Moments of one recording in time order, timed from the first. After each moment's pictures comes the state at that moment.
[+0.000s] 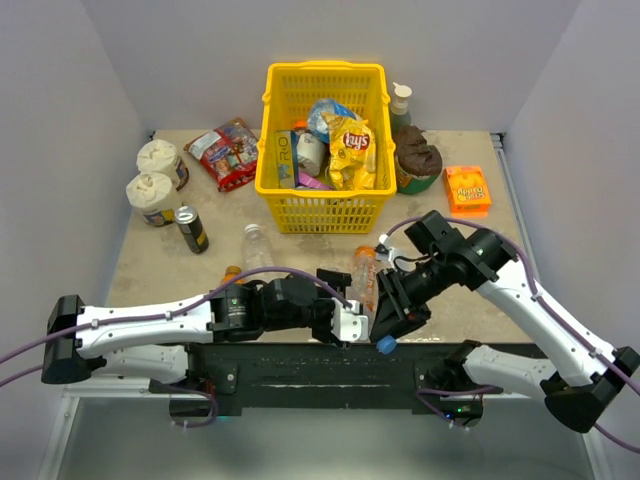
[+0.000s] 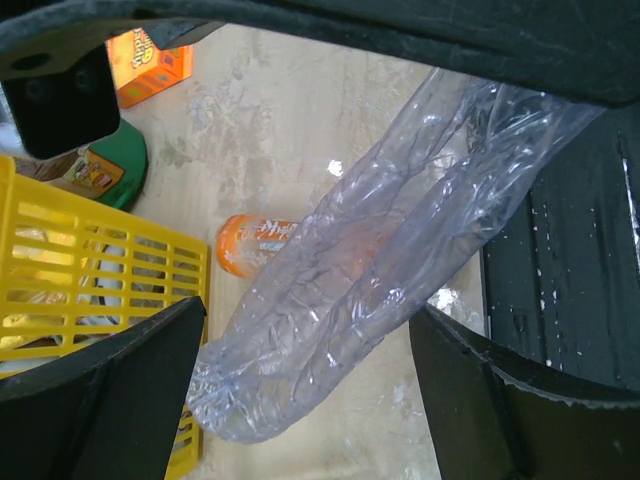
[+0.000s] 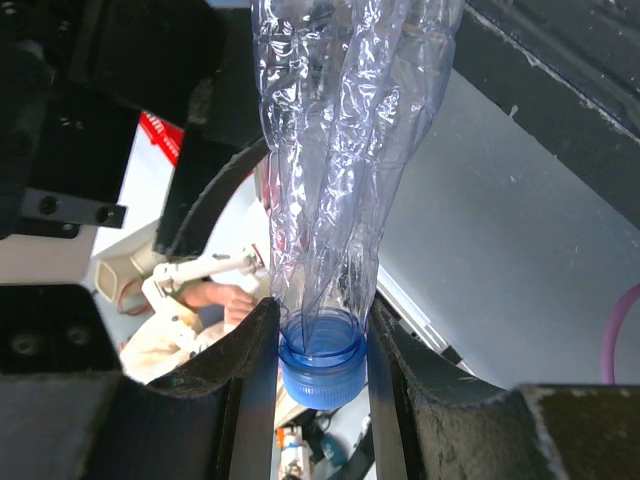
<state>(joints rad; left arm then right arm) -1.34 1.11 0.92 -0.25 -0.10 0.57 0.68 1.06 1.18 -1.34 -0.83 0.61</state>
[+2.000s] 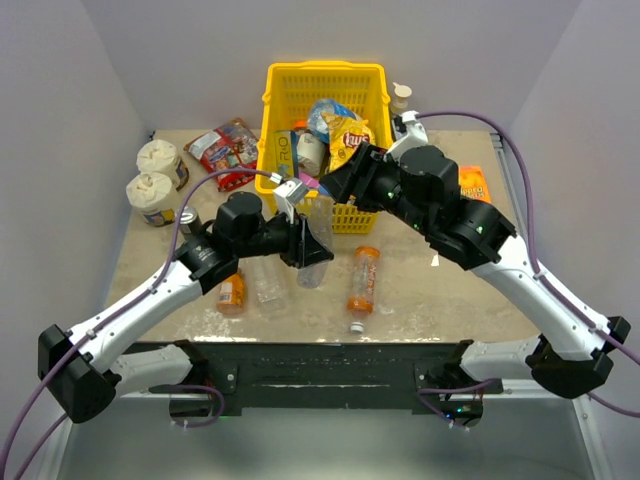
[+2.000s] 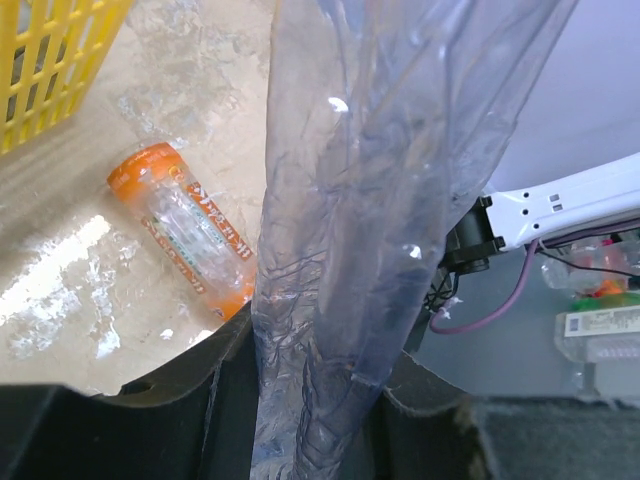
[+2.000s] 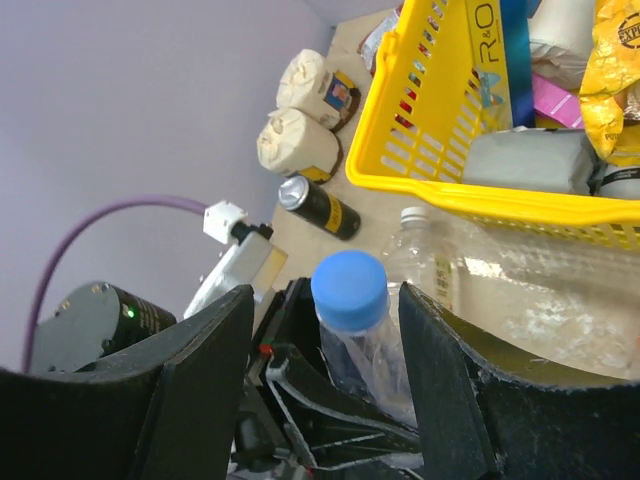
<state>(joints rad) -0.71 1.11 0.98 -0.22 0.47 -0.48 0.84 1.25 1.61 -0.59 0.22 0.81</state>
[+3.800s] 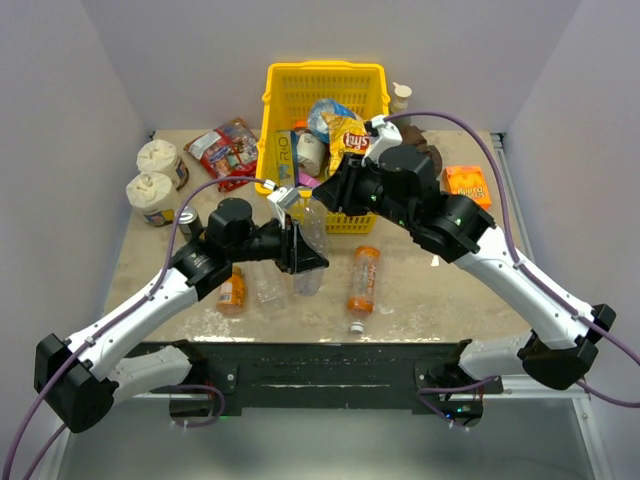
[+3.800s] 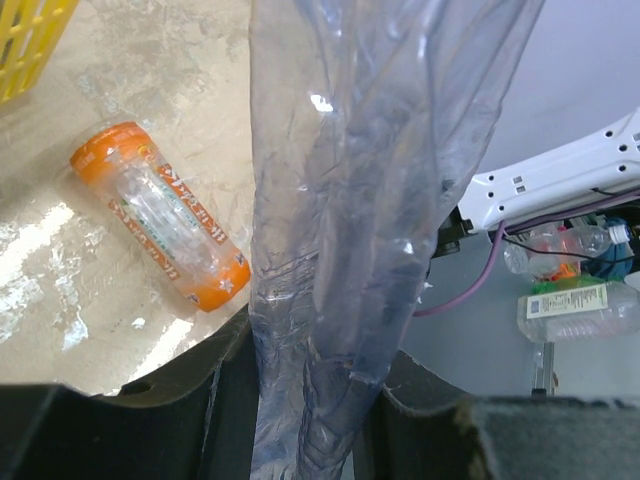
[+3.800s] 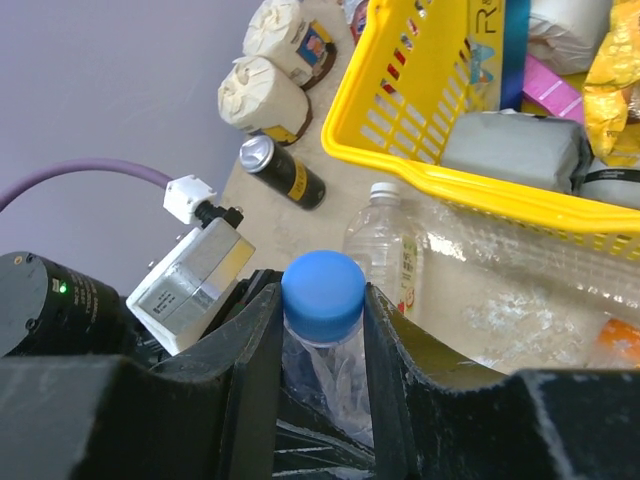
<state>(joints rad) -0.66 1.07 0.89 -0.15 0.59 -0.54 0.87 1.33 1.62 -0.62 0.18 0.67</state>
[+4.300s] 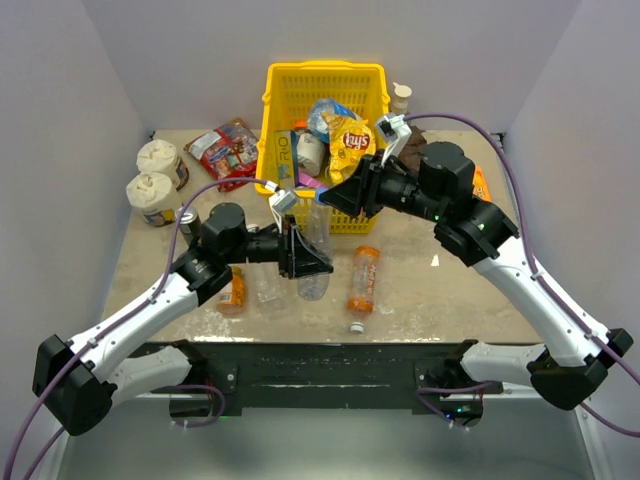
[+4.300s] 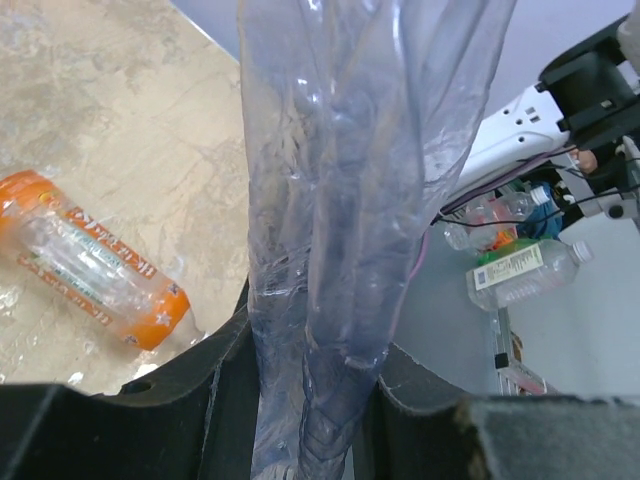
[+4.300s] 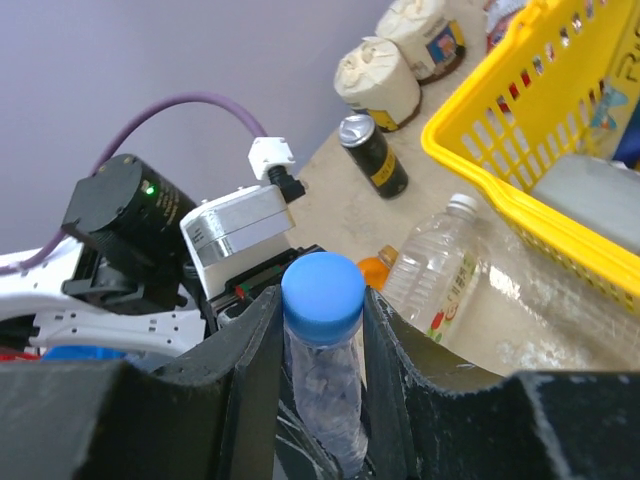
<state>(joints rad) -0.66 1.05 0.81 0.09 0.76 -0.60 0.69 1.21 1.47 -0.42 -0.31 0.53</state>
